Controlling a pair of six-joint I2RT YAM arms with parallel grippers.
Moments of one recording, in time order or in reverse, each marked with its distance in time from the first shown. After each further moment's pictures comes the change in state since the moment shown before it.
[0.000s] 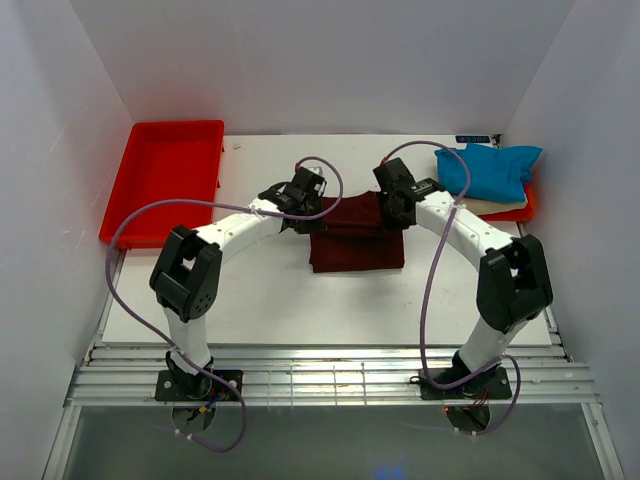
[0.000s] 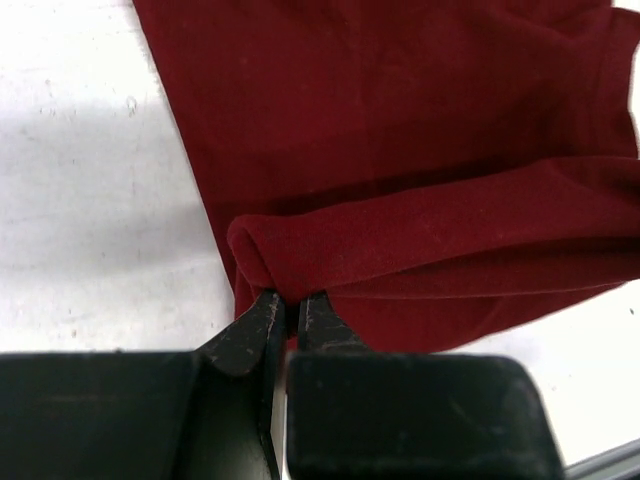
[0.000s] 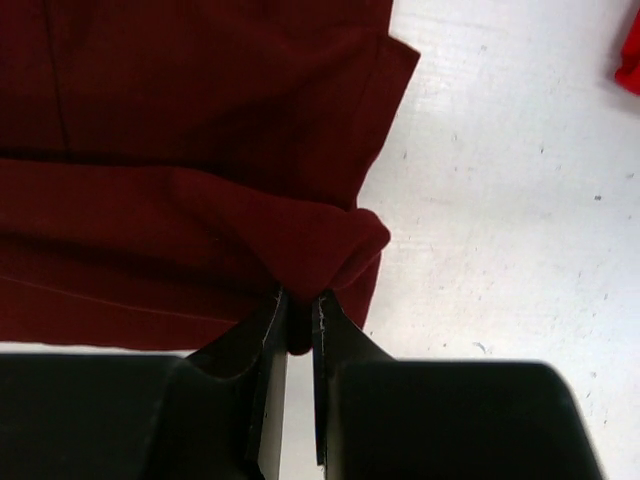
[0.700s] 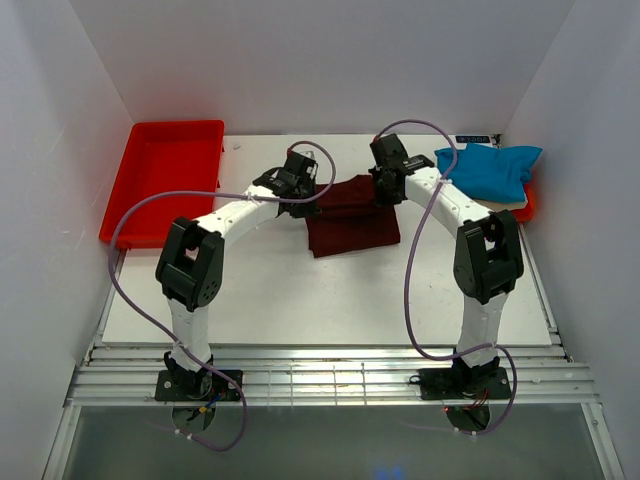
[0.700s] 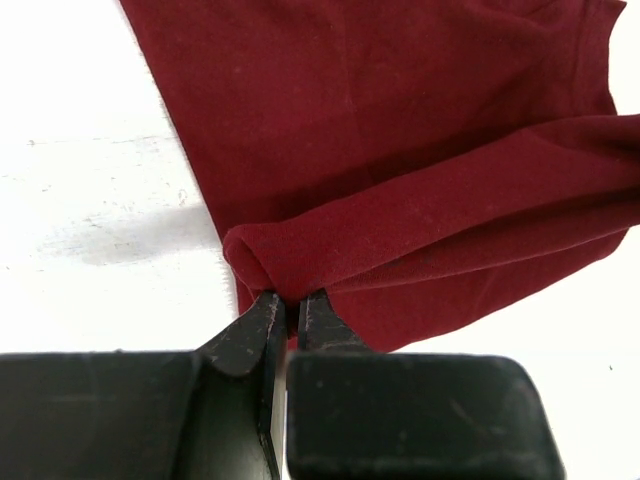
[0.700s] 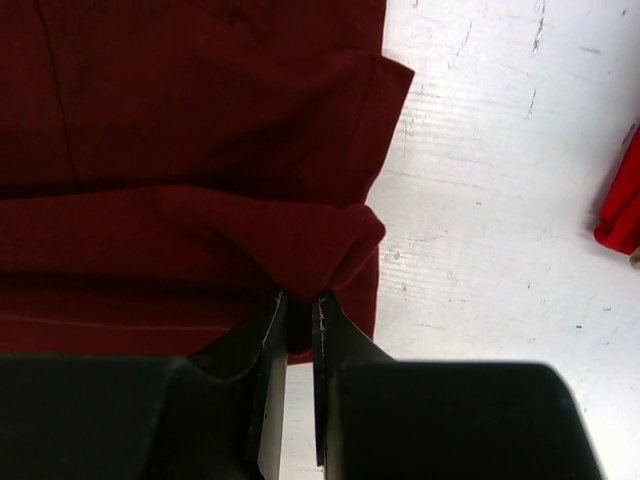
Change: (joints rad) left arm 0.082 0.104 0.144 -0.007 0.021 0.025; right arm -0.069 0.267 0.301 0.013 -0.053 -0.106
